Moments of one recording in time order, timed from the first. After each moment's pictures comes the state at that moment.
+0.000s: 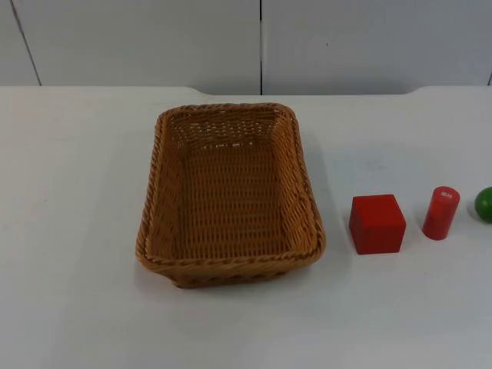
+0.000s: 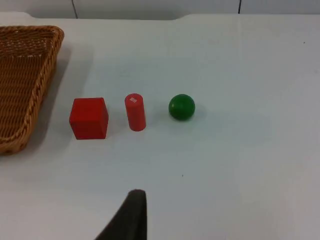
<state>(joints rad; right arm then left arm) 0.04 0.00 -0.52 0.01 1.08 0.00 0.04 0.00 -0.50 -0.01 1.09 -0.02</state>
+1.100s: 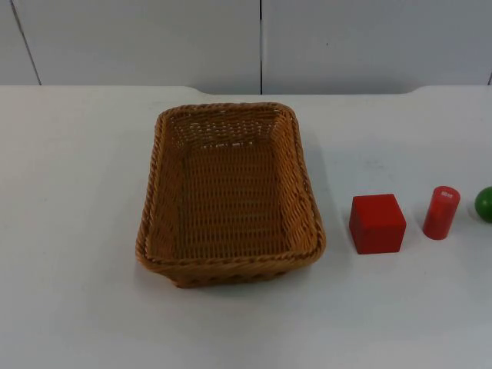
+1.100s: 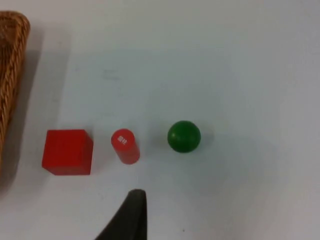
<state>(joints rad) 0.04 0.97 -0.83 0.01 0.72 -0.01 0.04 0.91 -0.79 -0.16 0.76 0.05</state>
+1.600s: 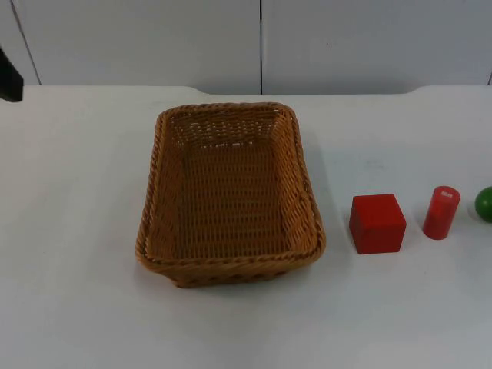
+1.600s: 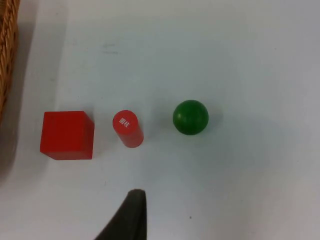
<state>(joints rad) 0.04 1.04 -0.83 0.03 0.72 -0.01 0.03 1.29 -0.89 -0.35 0.70 0.22</state>
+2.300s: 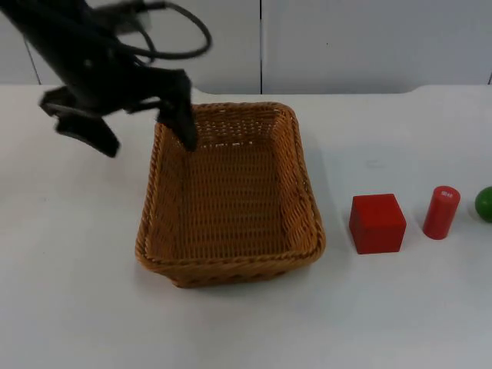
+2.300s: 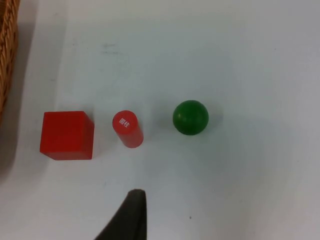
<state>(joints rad) 0.04 1.04 -0.83 0.03 0.72 -0.01 -0.22 2.07 -1.45 -0.39 0.79 0.20</state>
